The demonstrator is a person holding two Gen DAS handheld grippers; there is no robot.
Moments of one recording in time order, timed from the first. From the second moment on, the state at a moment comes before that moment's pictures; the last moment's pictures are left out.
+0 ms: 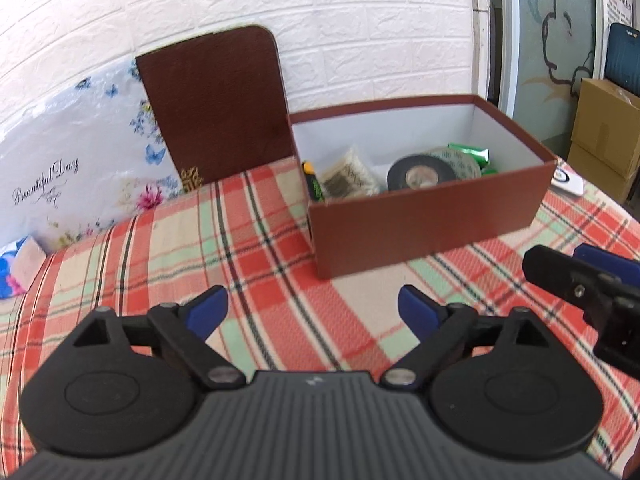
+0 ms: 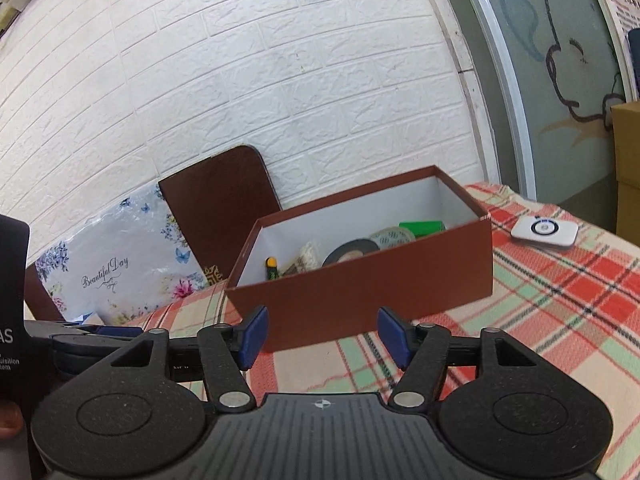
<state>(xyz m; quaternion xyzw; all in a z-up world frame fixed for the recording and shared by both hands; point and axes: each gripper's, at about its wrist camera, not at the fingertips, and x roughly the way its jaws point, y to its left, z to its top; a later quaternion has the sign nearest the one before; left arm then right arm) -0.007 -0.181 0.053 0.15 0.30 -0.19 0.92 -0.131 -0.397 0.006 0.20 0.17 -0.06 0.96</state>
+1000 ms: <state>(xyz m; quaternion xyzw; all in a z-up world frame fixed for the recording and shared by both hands) -0.042 -0.159 0.045 0.16 0.30 -0.15 0.93 -0.153 -0.376 0.008 0.20 0.17 -0.06 0.96</state>
